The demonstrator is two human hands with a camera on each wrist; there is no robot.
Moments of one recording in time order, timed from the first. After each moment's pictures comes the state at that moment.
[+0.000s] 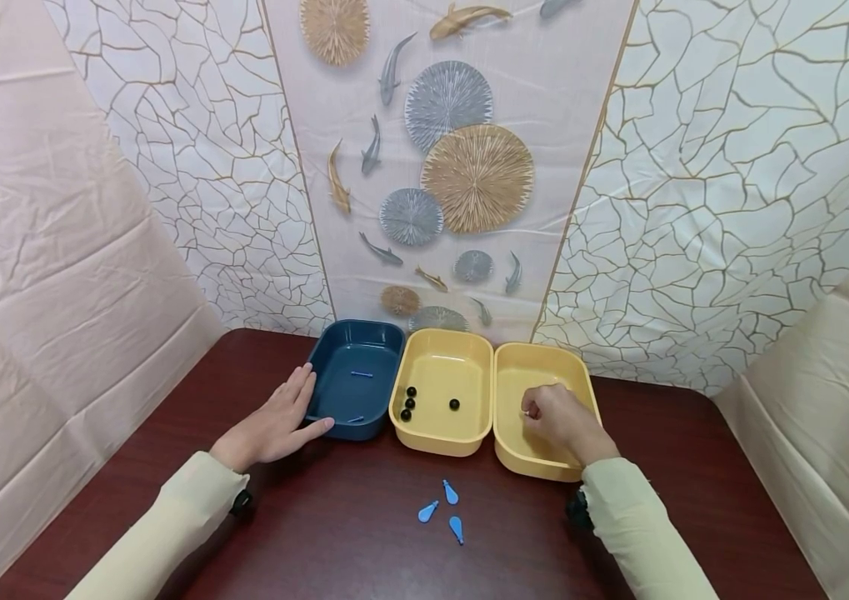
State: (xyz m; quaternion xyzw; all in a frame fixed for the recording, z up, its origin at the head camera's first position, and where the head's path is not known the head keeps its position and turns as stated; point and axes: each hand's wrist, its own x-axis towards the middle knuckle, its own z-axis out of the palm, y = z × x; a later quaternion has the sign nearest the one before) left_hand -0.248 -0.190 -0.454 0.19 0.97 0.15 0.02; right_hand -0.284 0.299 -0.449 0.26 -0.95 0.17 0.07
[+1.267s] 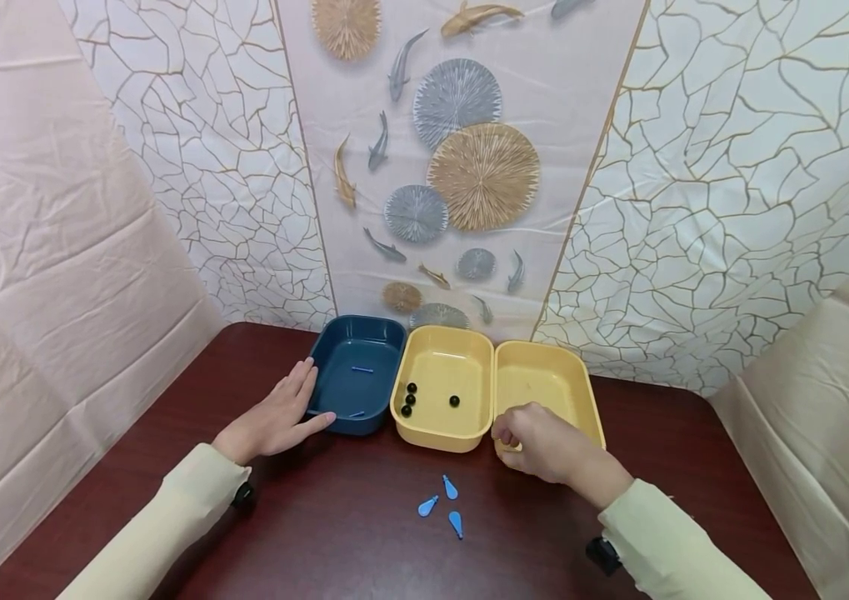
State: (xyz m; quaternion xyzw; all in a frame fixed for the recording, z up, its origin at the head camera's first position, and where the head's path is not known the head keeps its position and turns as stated) left_hand -0.249 -0.191 -0.455 0.20 0.97 0.16 0.02; right_hand -0.204 0.244 -0.384 0.38 -0.91 0.13 0.02
